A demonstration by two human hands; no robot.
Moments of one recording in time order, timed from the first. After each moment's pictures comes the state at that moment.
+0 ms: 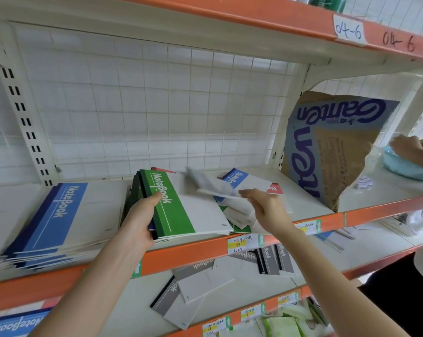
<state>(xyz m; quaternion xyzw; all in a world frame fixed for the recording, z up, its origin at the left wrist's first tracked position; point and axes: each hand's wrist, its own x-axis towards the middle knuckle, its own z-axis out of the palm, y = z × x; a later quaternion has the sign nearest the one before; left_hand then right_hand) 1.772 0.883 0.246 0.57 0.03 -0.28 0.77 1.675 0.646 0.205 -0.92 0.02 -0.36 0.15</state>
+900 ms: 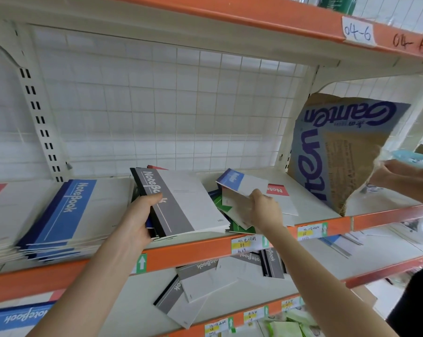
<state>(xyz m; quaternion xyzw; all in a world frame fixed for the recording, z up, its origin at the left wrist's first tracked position) 1.771 0.895 0.246 0.57 0.02 -0.25 0.78 1.704 0.650 0.196 -0.94 0.30 -0.17 0.04</state>
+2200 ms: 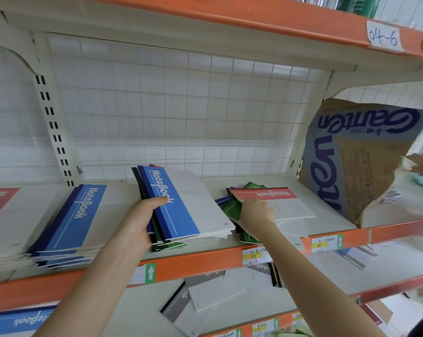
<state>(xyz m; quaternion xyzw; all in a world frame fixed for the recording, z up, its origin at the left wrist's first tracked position) 1.783 0.903 0.252 0.57 0.00 -0.23 0.79 1.746 0.680 0.208 -0.94 0.34 -0.02 -0.01</state>
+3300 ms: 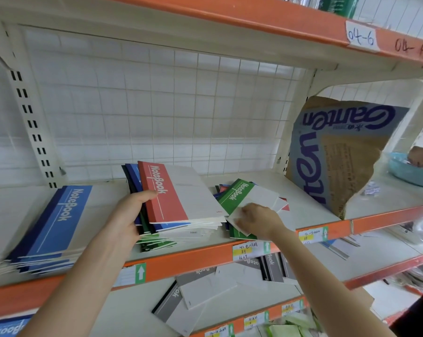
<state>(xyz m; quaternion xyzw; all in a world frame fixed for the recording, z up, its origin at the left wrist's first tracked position) 1.793 0.903 0.255 0.60 0.00 -0.25 0.76 1.705 0.646 0.196 -0.97 0.23 -0.02 0.10</state>
